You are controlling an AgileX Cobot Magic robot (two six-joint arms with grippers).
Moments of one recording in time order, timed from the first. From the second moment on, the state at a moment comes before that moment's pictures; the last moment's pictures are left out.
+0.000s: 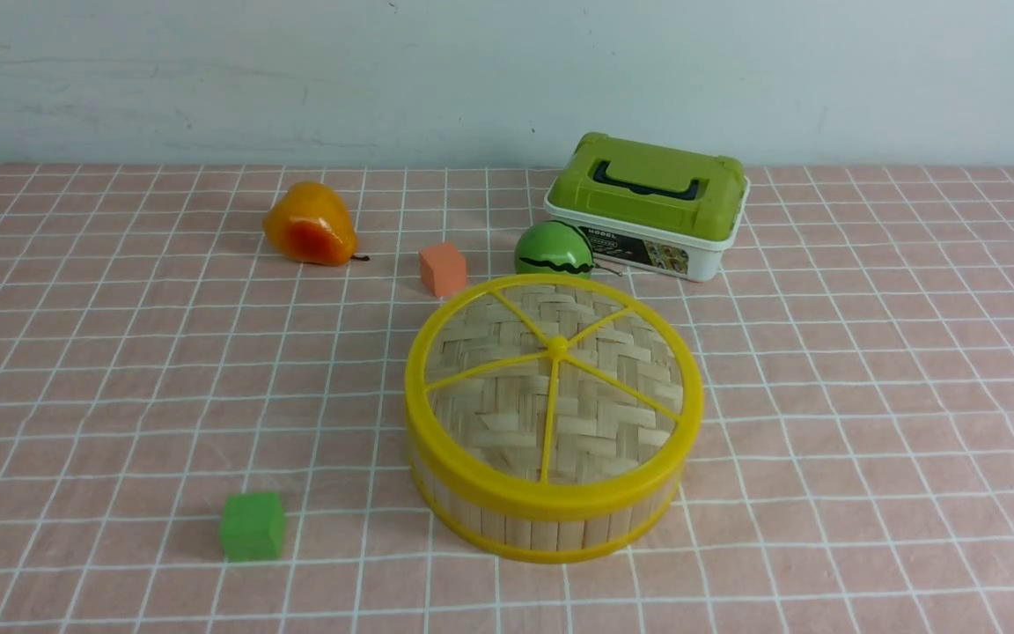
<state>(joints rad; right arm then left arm) -0.01 -0.01 0.02 -0.03 0.39 0.15 0.04 -0.01 0.03 -0.03 0.36 -0.23</state>
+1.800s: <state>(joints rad) -0.01 0.45 -0.64 0.39 0.78 -0.17 0.04 -0.01 0.03 -0.03 0.36 -0.23</state>
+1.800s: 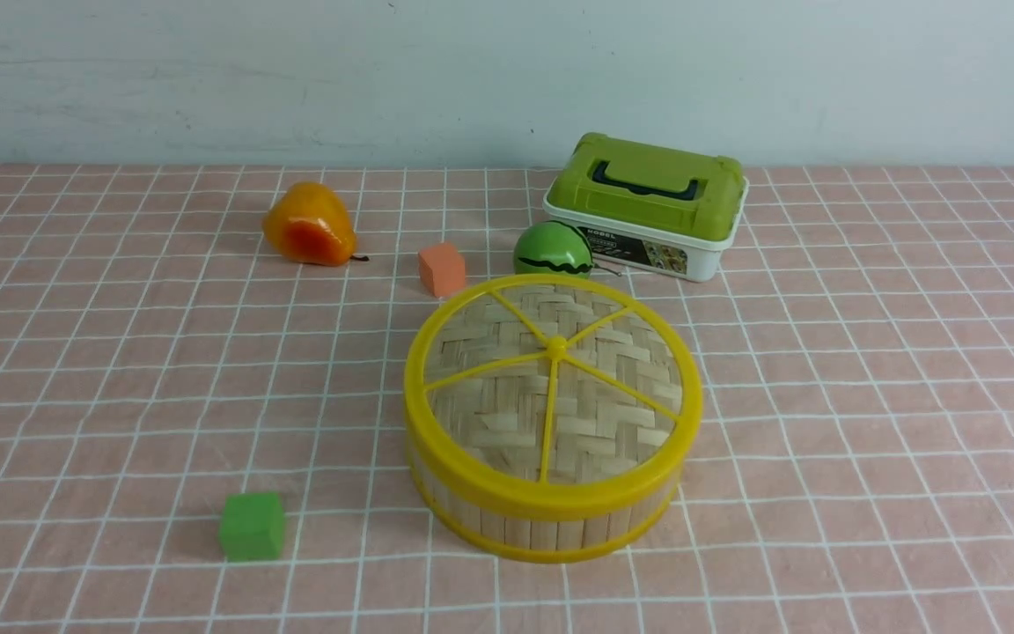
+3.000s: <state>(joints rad) 0.52 2.22 -2.18 0.17 1.24 -0.12 0.04 -0.01 0.03 -0.03 0.36 -0.23</state>
